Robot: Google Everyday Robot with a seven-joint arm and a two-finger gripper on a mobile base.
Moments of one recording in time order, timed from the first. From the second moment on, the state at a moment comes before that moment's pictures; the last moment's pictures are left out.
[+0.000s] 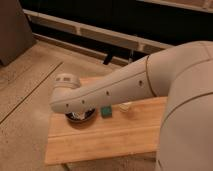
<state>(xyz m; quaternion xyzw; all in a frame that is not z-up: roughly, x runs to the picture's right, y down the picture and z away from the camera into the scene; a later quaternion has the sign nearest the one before) -0.078 0.095 0.692 -0.10 0.15 0.35 0.92</state>
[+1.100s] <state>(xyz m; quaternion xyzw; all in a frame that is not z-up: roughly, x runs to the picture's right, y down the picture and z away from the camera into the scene) -0.083 0.030 0.706 -0.07 0.00 0.32 0.95</state>
